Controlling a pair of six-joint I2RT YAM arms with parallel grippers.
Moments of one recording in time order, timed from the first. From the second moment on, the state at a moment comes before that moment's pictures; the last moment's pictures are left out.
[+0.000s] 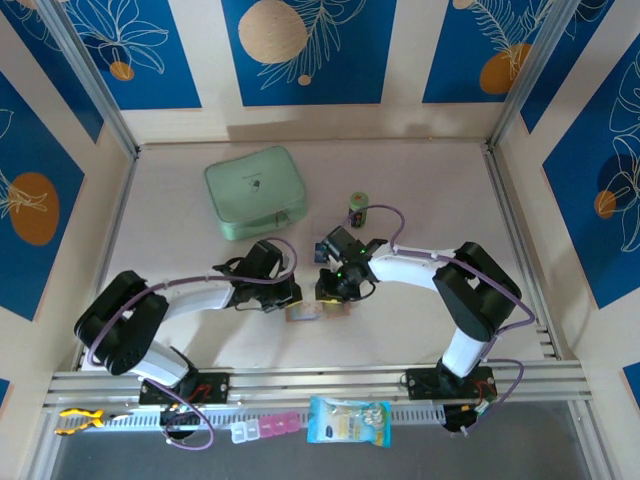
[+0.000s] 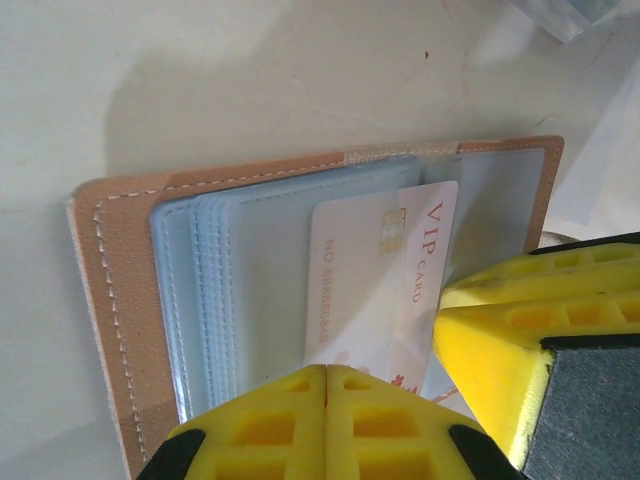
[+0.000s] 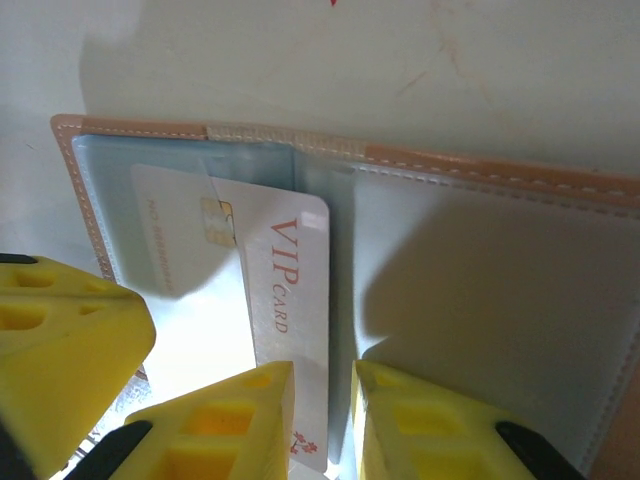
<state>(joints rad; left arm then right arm) -0.70 1.49 0.63 -0.13 0.40 -0.96 0.77 1.70 0.94 -0.47 -0.37 0.78</state>
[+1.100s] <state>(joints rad) -0.70 1.51 0.64 -0.16 0.40 -0.94 0.74 1.71 0.88 -0.33 -0.48 0.80</state>
